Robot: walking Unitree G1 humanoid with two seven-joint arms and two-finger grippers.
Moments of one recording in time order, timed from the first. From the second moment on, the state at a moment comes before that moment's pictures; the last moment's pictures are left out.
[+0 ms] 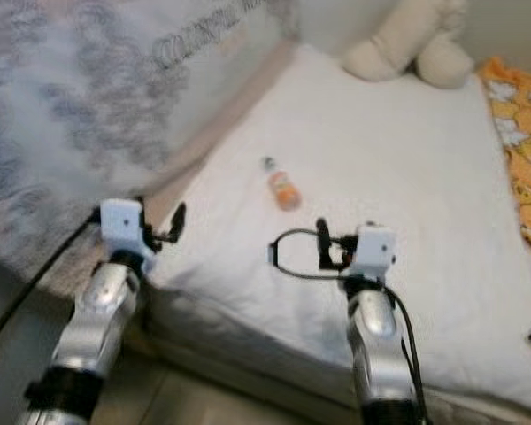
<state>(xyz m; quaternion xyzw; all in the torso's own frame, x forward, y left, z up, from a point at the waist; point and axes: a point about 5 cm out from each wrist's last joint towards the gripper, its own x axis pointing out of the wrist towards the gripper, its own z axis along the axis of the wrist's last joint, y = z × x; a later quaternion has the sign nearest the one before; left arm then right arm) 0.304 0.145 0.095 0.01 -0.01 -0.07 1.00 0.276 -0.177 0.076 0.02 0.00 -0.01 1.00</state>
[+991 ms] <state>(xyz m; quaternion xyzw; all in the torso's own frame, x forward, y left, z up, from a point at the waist) 0.316 0.141 0.097 0.04 0.00 -0.07 1.00 0.281 -0.184 0.078 -0.01 0.01 -0.01 1.00</state>
